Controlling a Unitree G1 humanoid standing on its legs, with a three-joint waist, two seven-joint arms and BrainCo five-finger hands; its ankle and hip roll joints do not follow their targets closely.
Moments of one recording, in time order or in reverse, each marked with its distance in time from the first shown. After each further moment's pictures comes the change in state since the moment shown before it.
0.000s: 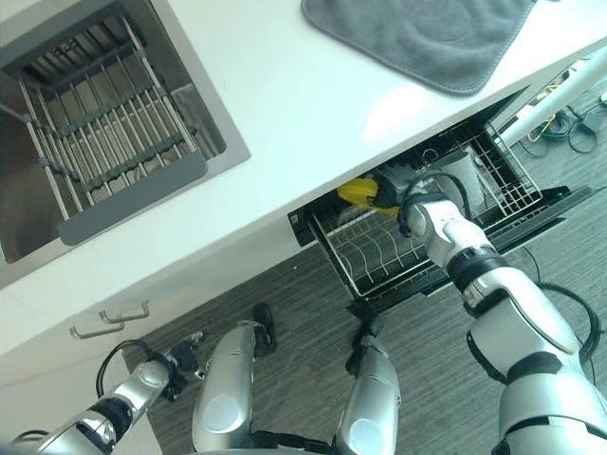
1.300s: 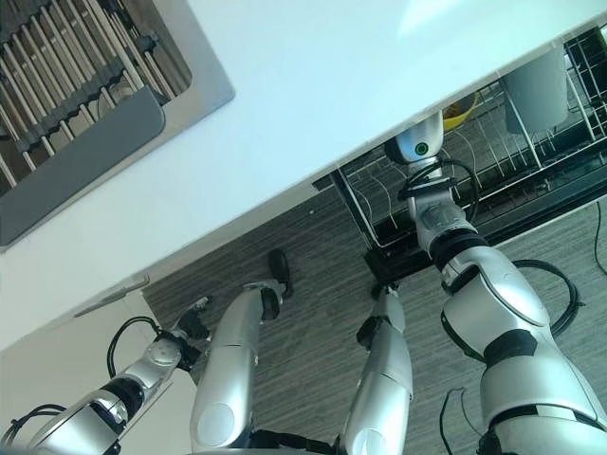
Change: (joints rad) left arm -0.072 -0.026 -0.084 0.040 -0.160 -0.173 0.138; right arm -0.148 0.100 0.029 0.228 -0.103 0.240 -0.817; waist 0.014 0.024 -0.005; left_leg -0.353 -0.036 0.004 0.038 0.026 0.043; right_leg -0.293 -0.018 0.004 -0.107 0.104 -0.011
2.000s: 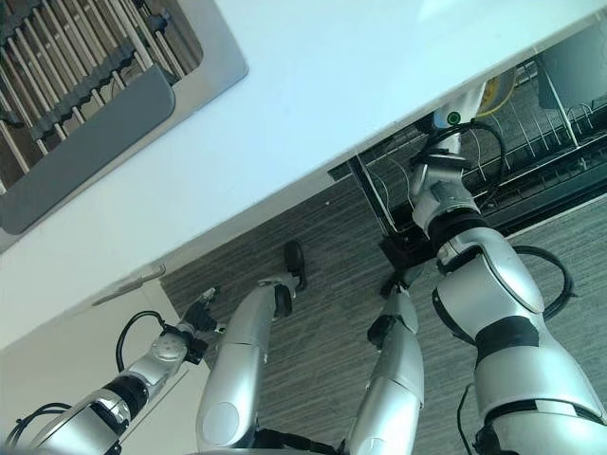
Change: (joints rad) left arm 0.004 -0.010 0.012 -0.072 -0.034 -0.013 -0.002; right arm -0.071 0.053 -0.146 0.045 0.278 0.035 0.144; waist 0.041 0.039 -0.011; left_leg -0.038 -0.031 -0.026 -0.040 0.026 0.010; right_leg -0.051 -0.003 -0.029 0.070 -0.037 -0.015
